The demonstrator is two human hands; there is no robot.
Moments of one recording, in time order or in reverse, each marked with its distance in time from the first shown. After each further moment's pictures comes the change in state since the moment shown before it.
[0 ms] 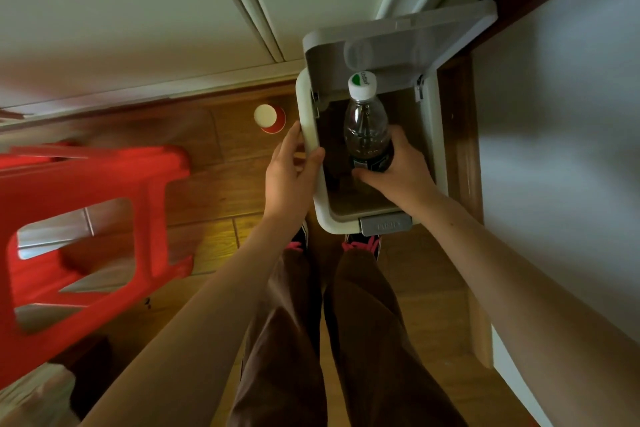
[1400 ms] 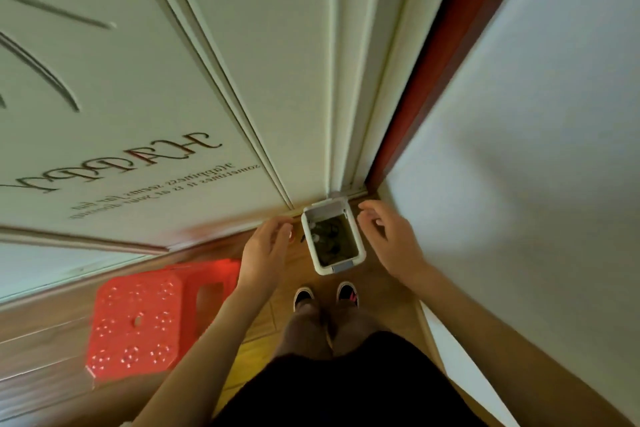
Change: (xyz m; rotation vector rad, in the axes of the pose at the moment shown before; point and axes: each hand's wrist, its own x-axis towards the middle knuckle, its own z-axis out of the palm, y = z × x) left_hand -0.308 0.384 -0.240 0.192 -0.020 0.328; right_hand -0.366 -0.326 -0.203 -0.039 0.354 -0.331
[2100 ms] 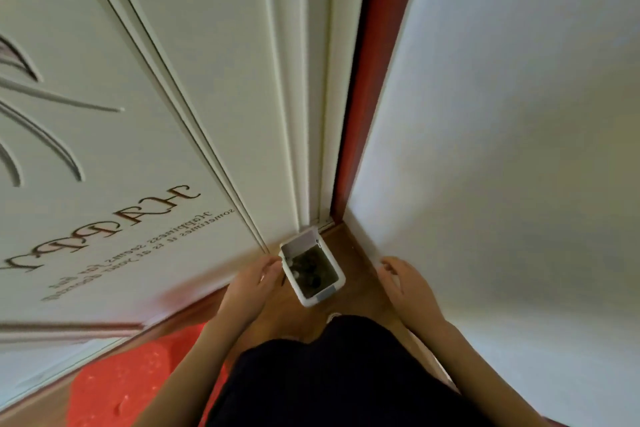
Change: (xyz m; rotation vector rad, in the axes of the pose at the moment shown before) left_hand -0.021 0.007 -0.037 0.214 -0.326 0.196; right_hand -0.125 -0.006 -0.017 -0.166 0.207 0.318
